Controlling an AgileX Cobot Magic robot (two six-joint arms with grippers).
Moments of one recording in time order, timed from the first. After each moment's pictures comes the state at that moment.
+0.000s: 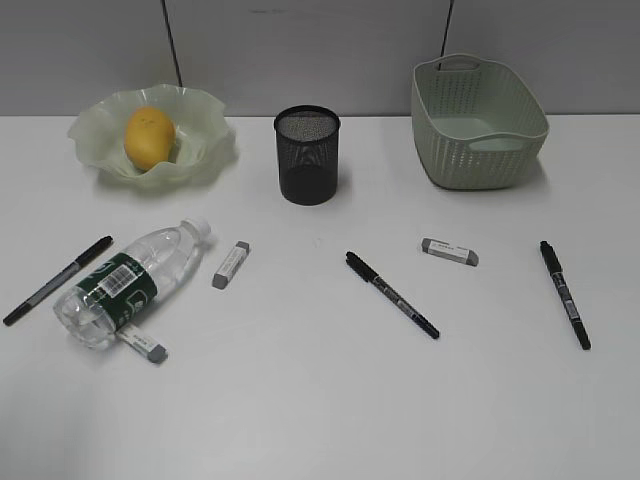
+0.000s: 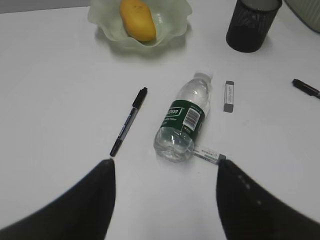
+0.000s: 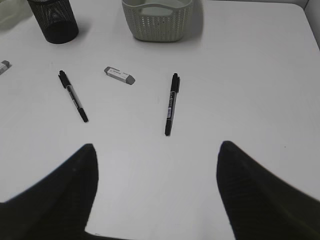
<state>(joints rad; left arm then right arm) -0.15 0.48 -0.60 -0.09 0.81 0.05 0.17 0.10 -0.54 0.01 0.97 0.02</state>
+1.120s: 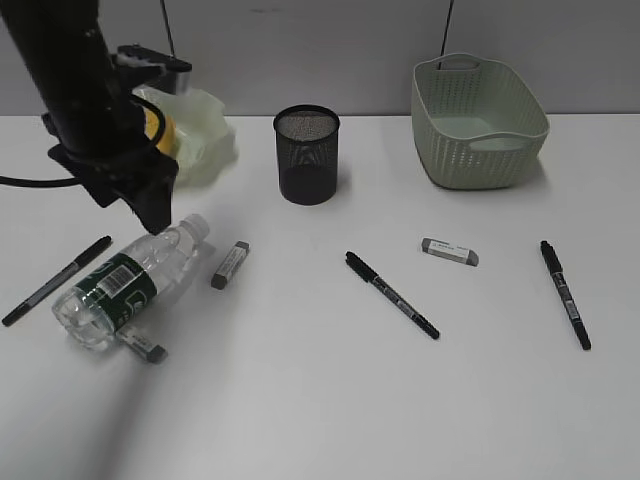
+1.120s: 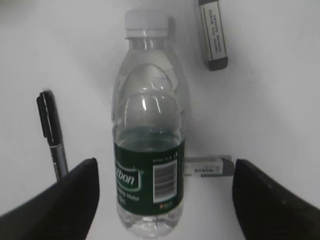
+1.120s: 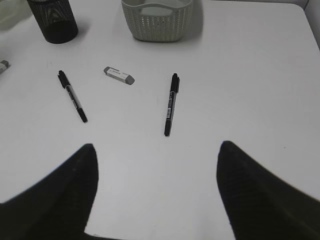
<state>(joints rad) -0.38 1.92 -1.54 -0.02 1.21 0.23 0.17 0.10 -0.54 0.01 0.97 0.02</state>
